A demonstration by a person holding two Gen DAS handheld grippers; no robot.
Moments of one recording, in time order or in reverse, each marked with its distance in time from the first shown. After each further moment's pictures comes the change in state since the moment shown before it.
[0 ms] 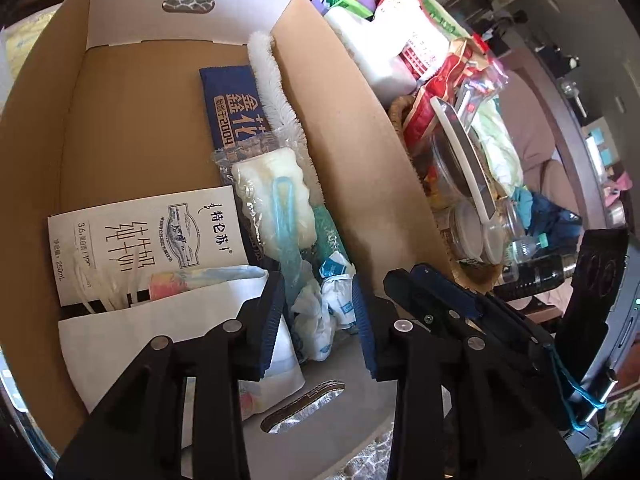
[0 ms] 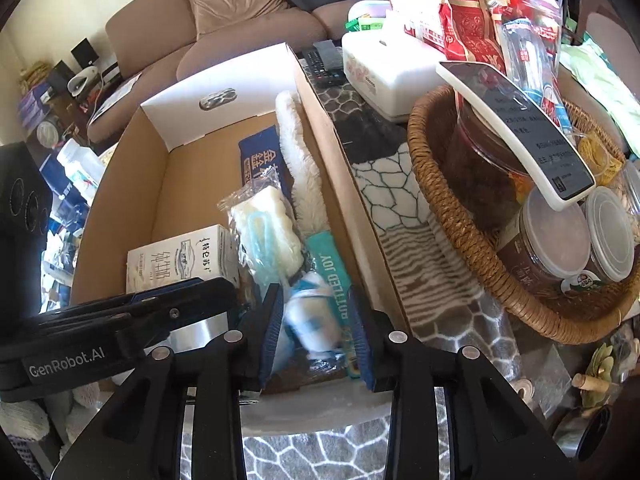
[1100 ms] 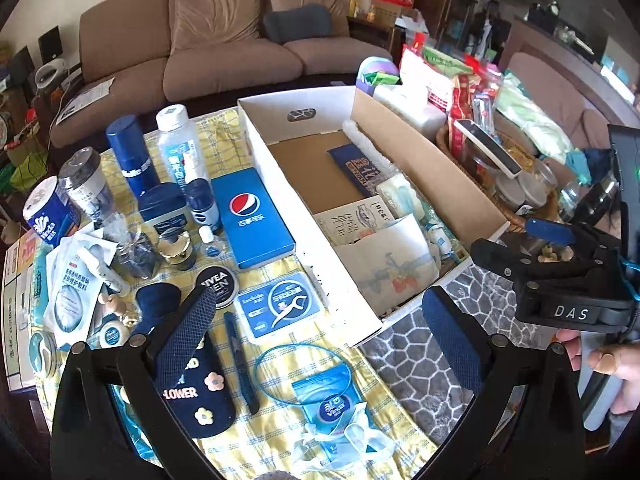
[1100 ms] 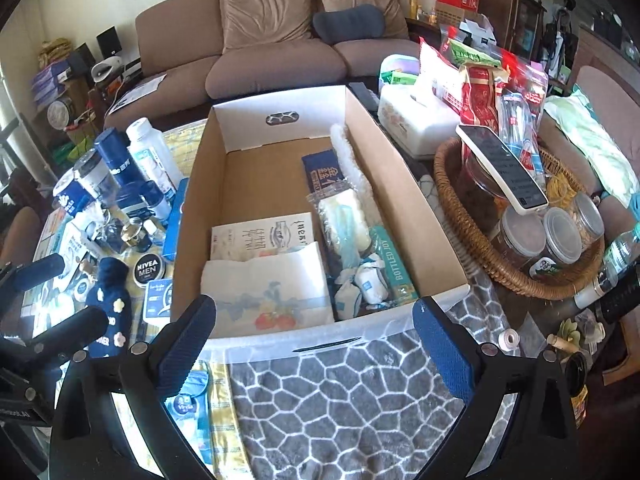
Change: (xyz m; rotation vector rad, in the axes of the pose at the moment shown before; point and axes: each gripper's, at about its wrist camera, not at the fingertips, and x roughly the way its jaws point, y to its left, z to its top) left arm -0.200 0.035 -0.105 0.270 -0.274 0.381; right arm -0.089 0.113 -0.048 -0.103 -0.102 -0.085
